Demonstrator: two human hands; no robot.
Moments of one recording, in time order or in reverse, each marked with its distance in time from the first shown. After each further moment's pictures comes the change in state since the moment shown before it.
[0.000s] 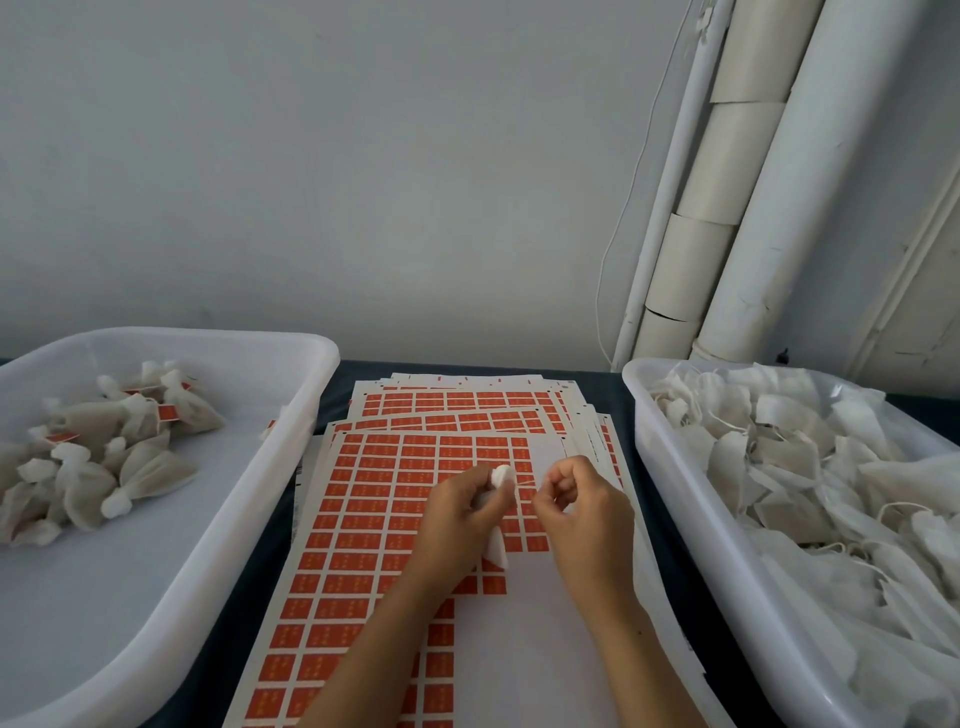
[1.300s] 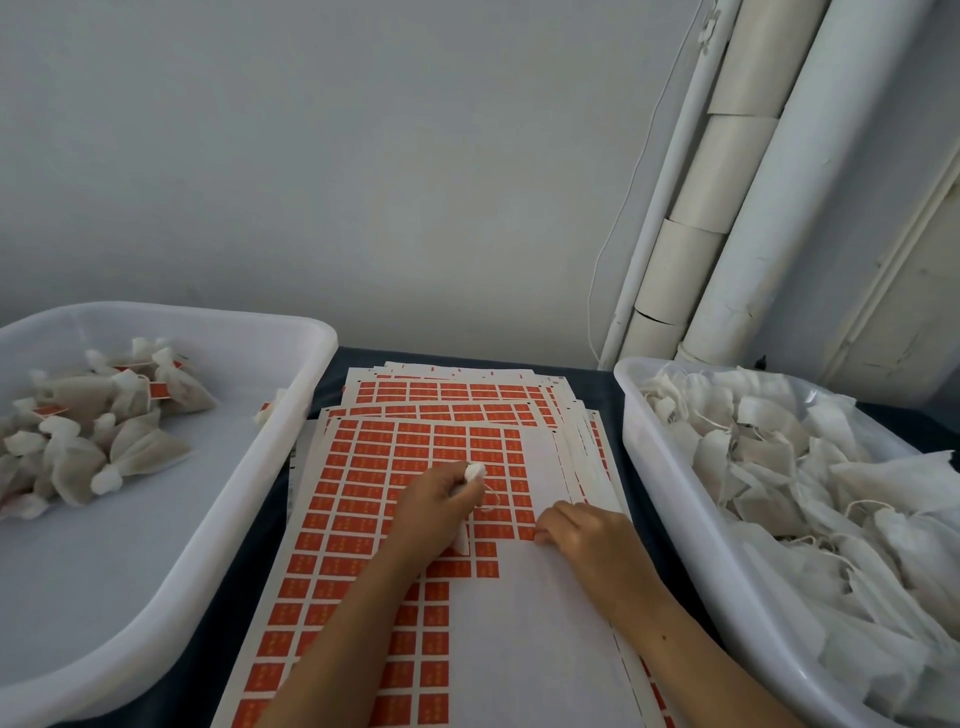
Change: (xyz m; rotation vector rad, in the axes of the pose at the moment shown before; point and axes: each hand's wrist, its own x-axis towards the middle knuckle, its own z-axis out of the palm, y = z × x) left_hand 0.005 -0.028 -0.015 0.076 -0.013 -0.188; right_hand -0.008 0.031 -0.027 -0.522 -0.359 -0.626
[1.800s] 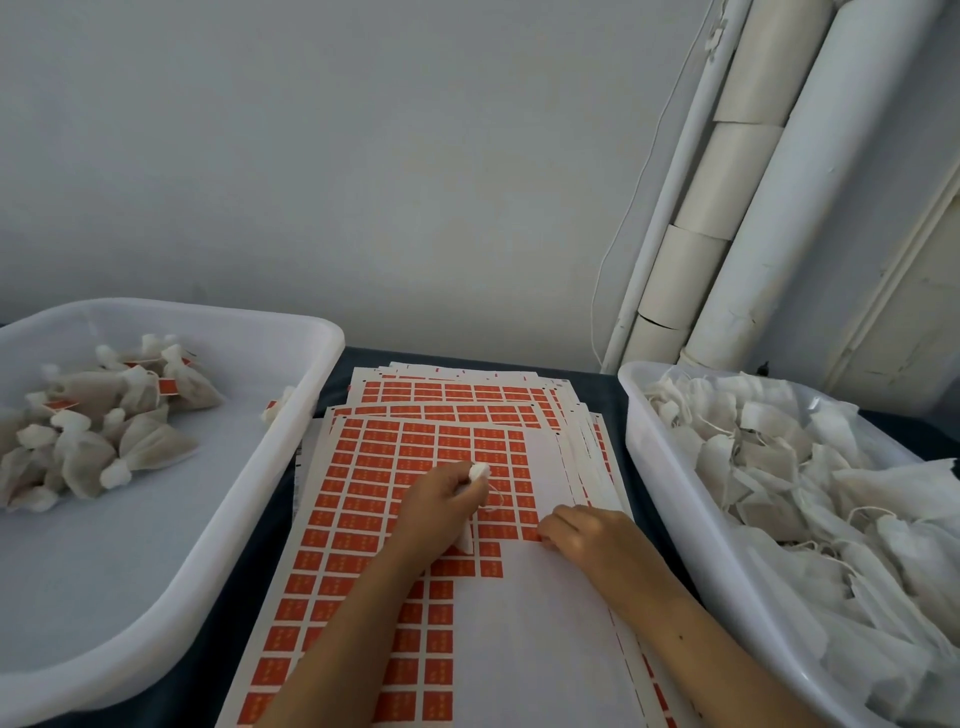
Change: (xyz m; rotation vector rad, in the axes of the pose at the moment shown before) left_hand -0.002 0.001 -0.001 -0.026 -0.007 0.000; right_hand 0.003 0.004 -0.012 -0.104 -0.043 -0.162
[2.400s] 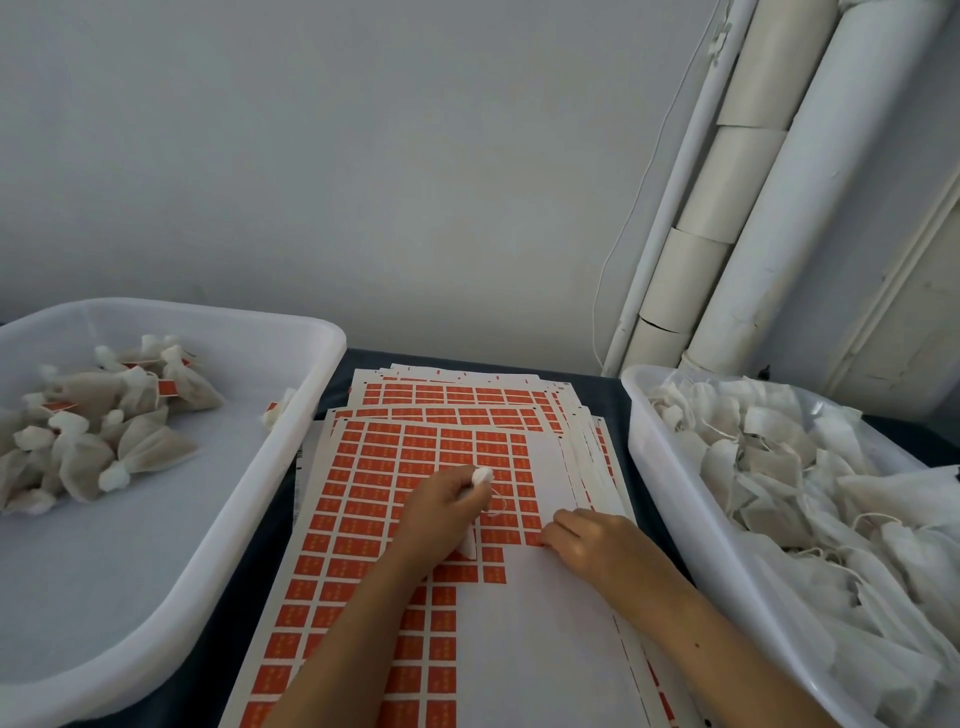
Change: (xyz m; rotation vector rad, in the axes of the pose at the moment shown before) left_hand 0.001 0.000 -0.001 -0.014 -0.021 0.007; right_hand 0.004 0.000 -0.006 -0.055 -0.224 -0.033
